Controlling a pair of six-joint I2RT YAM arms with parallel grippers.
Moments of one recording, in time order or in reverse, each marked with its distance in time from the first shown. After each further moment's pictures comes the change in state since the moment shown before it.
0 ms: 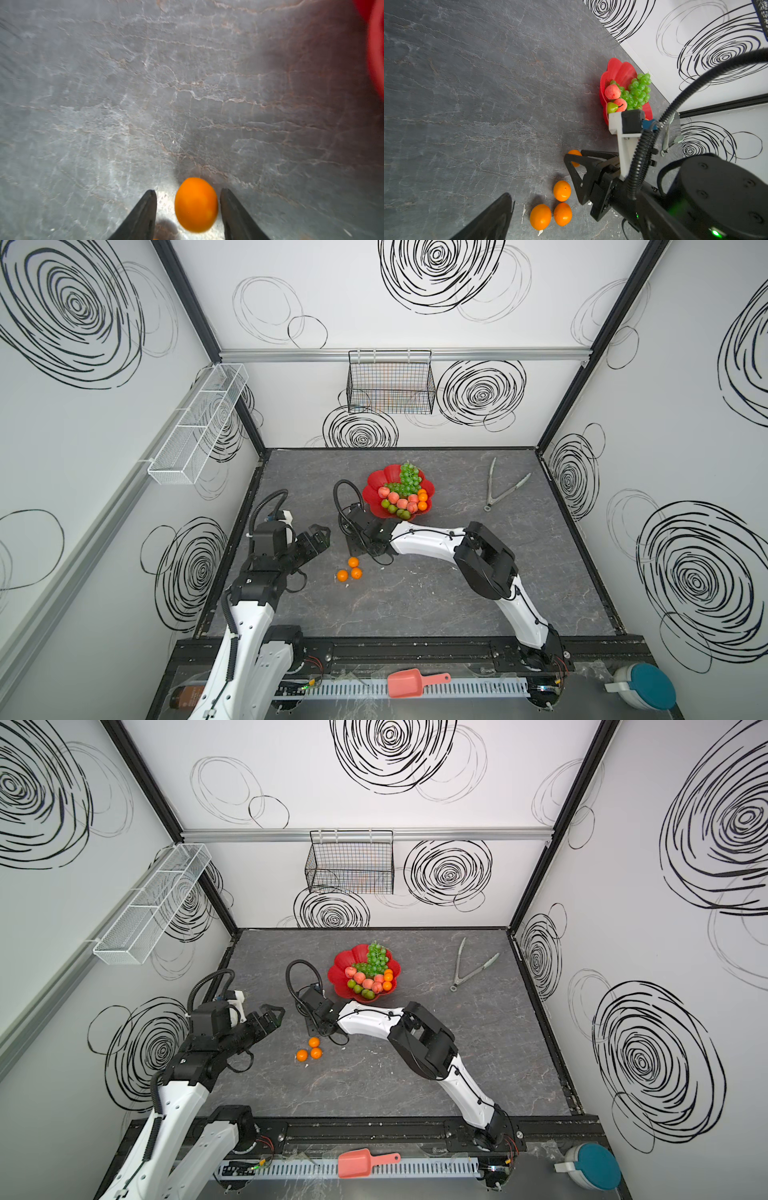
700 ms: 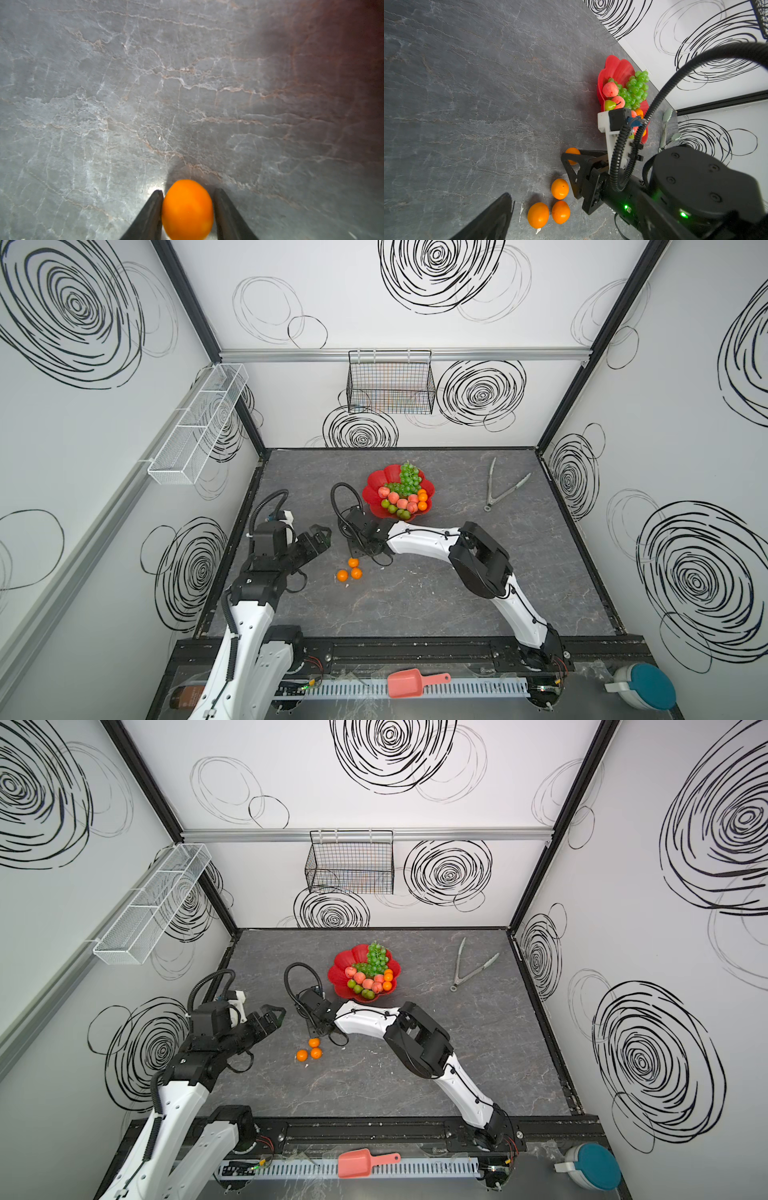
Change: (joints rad) left arm 0.000 0.000 -0.001 0.000 0.018 0.000; right arm 0.000 0.029 0.028 -0.056 0.004 -0.003
